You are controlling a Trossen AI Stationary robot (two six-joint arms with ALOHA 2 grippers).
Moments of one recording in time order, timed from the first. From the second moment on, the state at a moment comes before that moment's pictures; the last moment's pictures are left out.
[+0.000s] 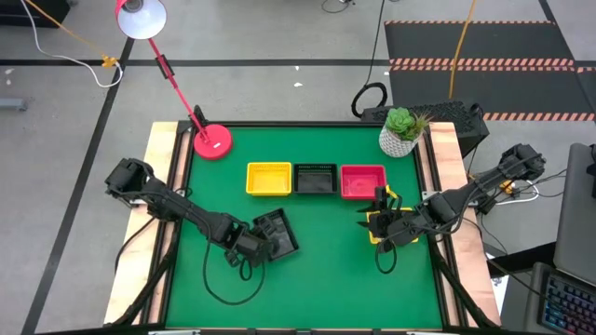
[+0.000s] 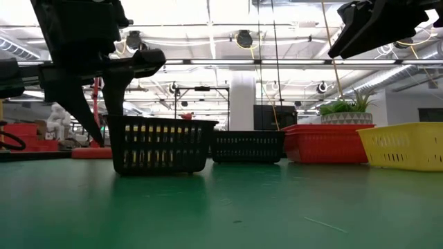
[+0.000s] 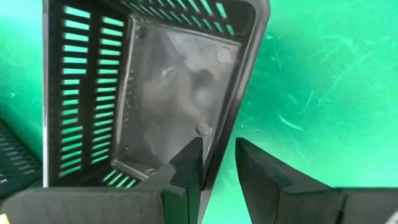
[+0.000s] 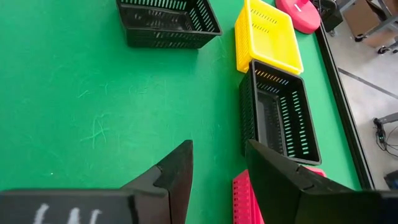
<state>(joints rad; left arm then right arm) -0.43 1.65 0.98 -0.57 -0.21 0.53 0.49 1.05 0.75 -0.55 0.57 0.06</state>
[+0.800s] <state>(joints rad) -0.43 1.65 0.98 -0.58 -0.25 0.54 0.49 1.05 0.75 -0.55 0.57 0.06</state>
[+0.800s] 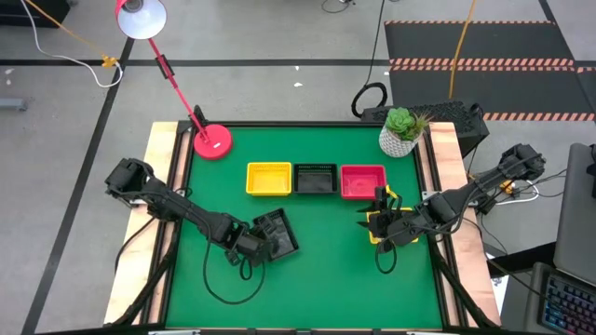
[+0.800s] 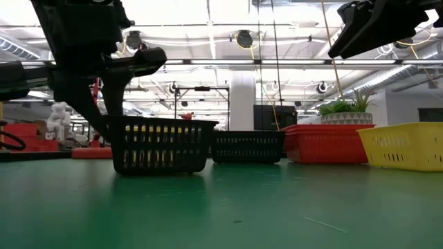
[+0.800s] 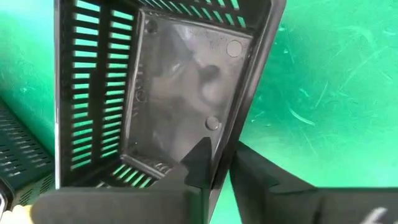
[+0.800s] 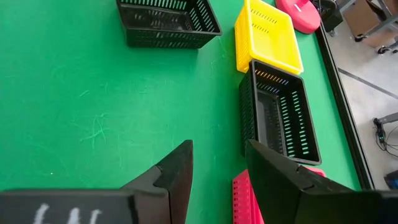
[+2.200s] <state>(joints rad) -0.18 1.67 1.58 -0.63 -0.48 0.44 0.55 0.94 0.75 -0.63 0.58 0.12</state>
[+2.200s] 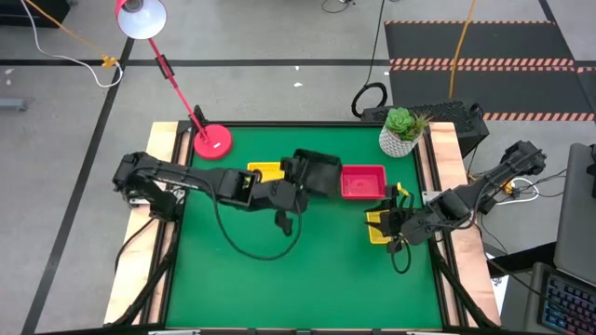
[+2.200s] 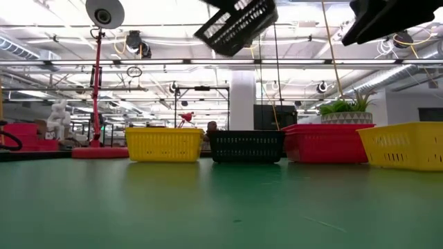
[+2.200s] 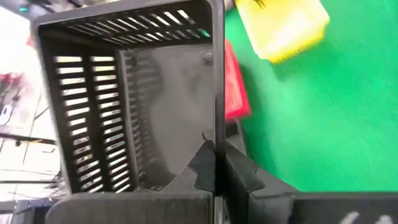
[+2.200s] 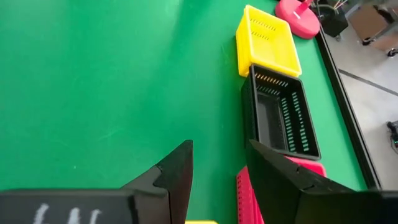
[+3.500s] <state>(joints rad) -0.03 2.13 1.91 -0.87 -0.46 0.14 0.60 0.87 0.75 -0.75 0.57 0.30</state>
